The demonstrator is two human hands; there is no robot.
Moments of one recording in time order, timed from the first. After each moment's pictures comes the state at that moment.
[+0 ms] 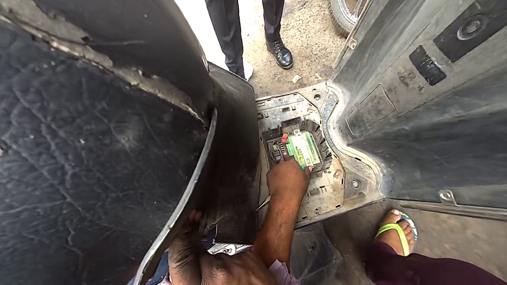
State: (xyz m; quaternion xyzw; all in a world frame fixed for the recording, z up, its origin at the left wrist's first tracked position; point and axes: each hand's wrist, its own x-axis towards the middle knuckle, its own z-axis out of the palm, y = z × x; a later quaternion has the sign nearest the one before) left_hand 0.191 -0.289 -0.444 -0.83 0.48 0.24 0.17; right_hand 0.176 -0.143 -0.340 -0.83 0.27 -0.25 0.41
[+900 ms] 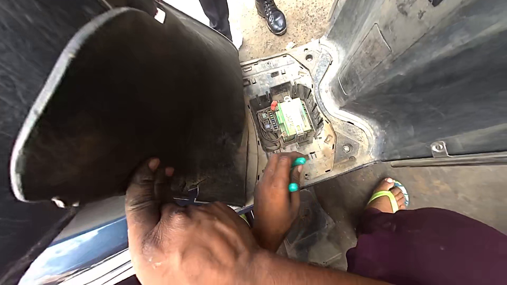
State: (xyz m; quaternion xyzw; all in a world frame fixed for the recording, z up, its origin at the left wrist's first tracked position) left_hand 0.188 -0.144 -0.465 -0.68 0.65 0.13 -0.32; right_hand 0.183 -0.139 -0.347 -0.85 0.26 -0.27 0.37
